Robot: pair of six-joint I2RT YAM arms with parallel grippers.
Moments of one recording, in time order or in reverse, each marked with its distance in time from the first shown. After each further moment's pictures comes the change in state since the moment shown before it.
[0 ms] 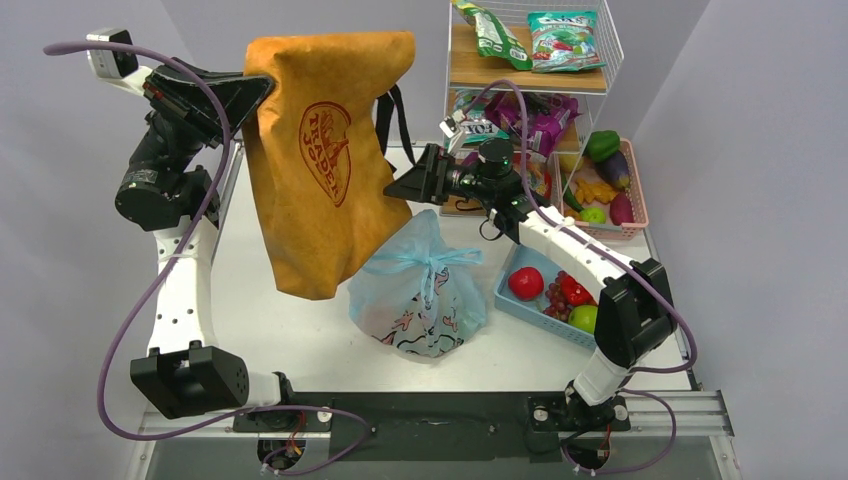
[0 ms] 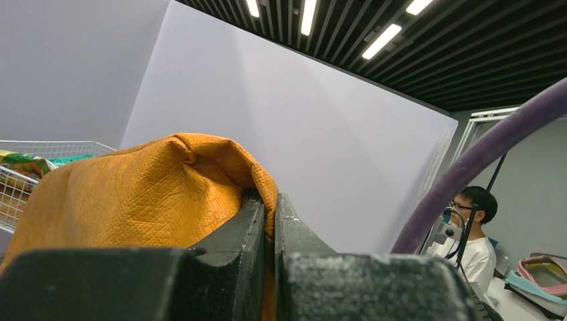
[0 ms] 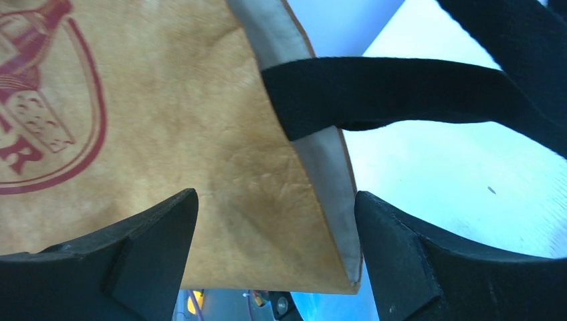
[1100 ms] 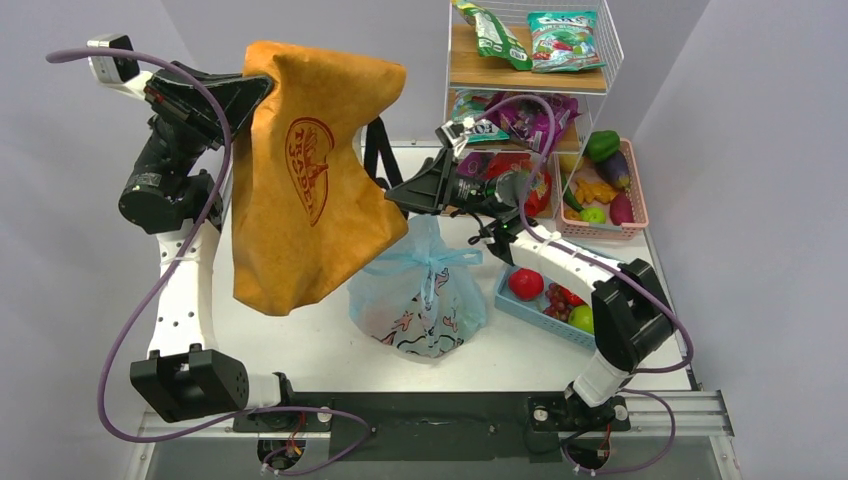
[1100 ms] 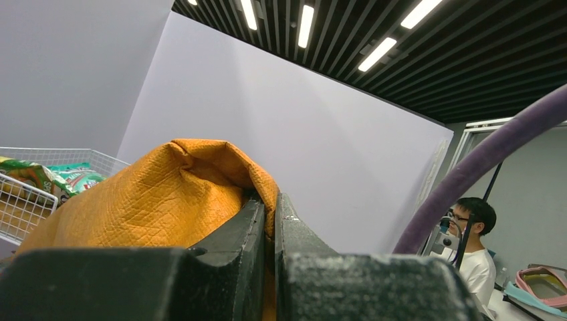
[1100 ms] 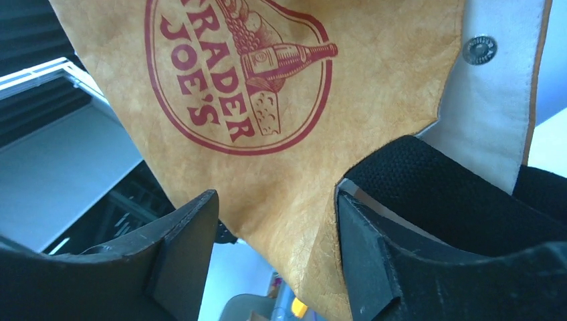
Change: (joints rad) left arm -0.013 -0.017 -0.039 0.000 -0.039 0.012; right arm 0.053 -0.023 -0.175 0.741 -0.090 0.543
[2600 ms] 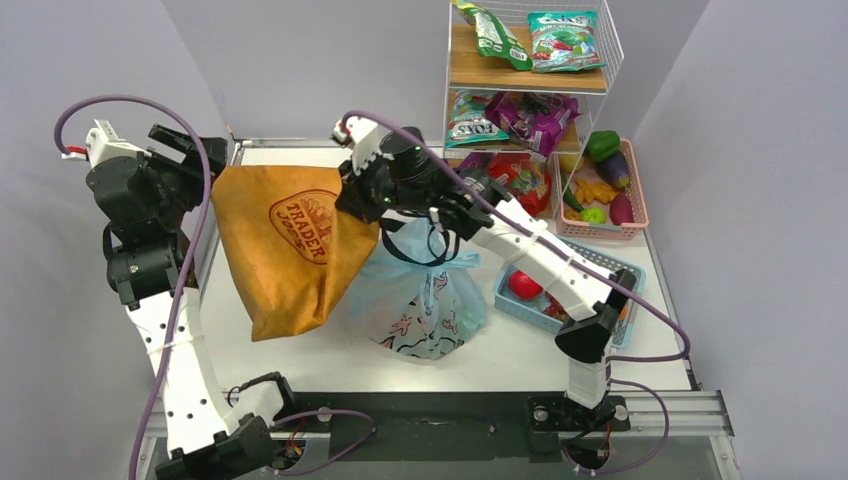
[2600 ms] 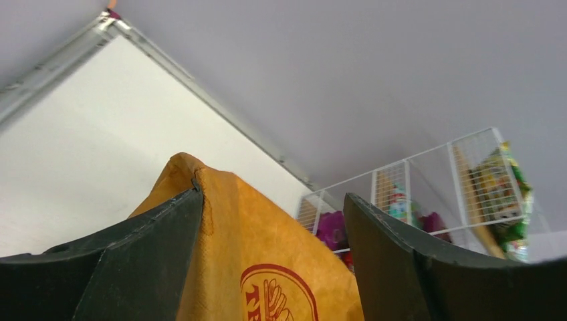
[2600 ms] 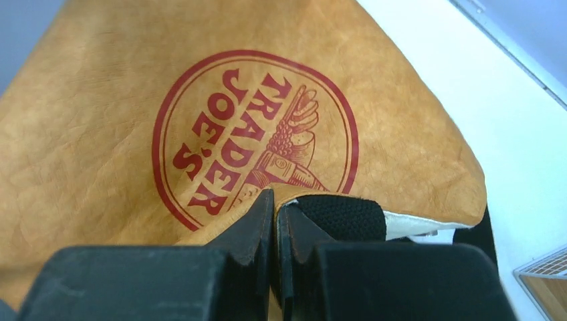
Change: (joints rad) left arm 0.212 -0.303 -0.050 -1.738 -0.518 0.989; right arm 0.356 0.181 0.977 -1.656 0.651 -1.282
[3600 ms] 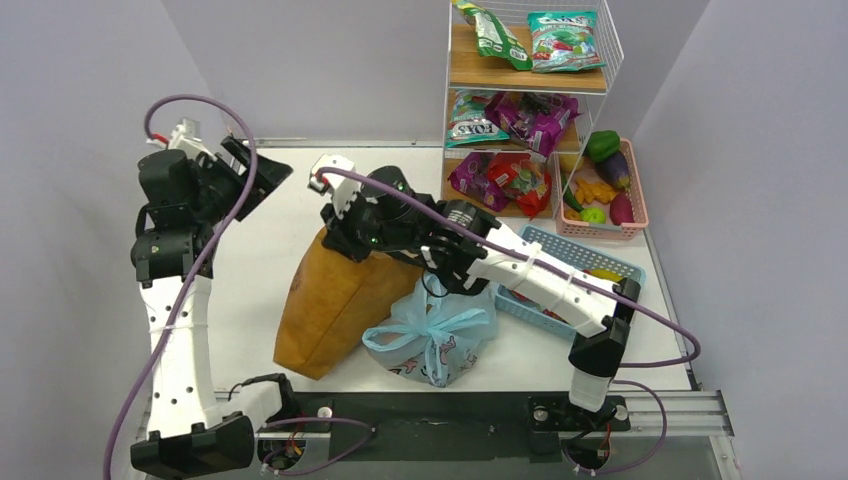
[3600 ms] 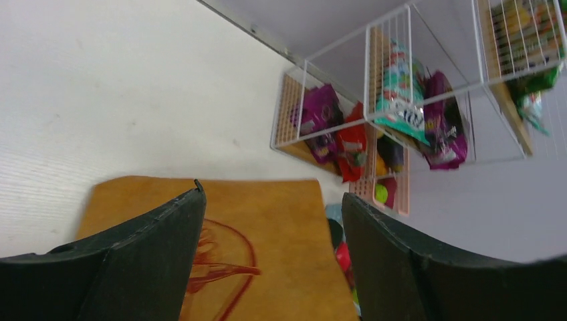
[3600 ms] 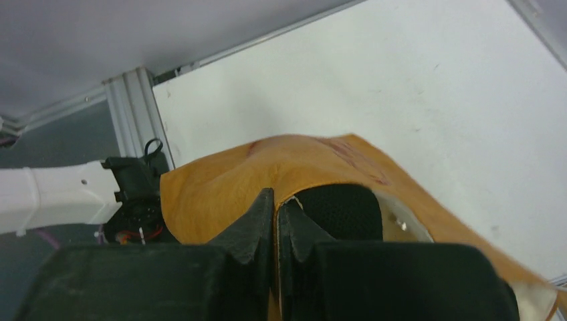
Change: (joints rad) left arm -0.175 0.039 0.012 -0.217 0.092 0.116; right arm 0.145 -0.047 -0.112 0.035 0.076 -0.061
